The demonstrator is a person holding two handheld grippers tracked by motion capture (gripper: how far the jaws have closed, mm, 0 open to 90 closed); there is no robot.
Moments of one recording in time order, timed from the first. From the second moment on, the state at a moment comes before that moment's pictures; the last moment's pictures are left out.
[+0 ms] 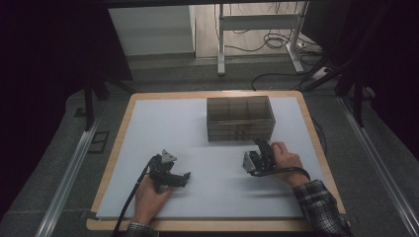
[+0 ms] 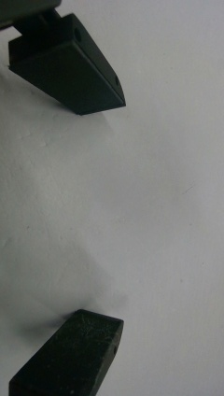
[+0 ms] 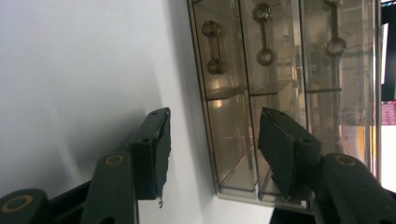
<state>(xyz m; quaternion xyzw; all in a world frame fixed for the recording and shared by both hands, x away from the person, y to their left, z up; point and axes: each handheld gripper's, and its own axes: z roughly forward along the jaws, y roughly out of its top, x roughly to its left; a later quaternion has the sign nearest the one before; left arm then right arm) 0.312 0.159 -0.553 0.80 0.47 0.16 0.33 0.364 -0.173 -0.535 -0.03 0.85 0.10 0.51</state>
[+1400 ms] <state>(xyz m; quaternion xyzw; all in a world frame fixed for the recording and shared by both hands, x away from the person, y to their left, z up) 0.312 0.159 -0.553 0.80 0.47 0.16 0.33 0.384 -0.132 -0.566 -0.08 0.81 0.04 0.58</state>
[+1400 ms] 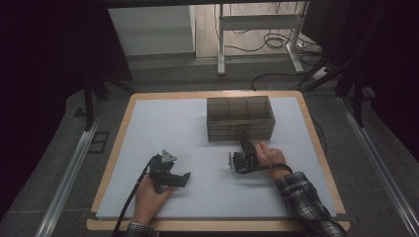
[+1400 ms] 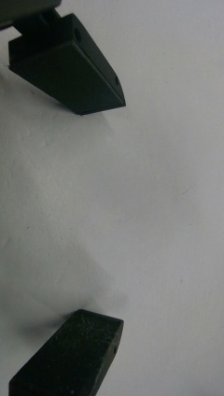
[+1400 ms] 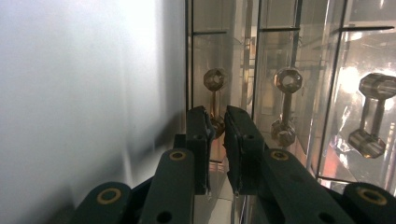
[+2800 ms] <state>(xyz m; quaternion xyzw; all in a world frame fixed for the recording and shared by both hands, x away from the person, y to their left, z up) 0.312 0.159 -0.553 0.80 0.47 0.16 0.33 0.348 -0.146 -0.551 -0.07 0.83 0.09 0.54</state>
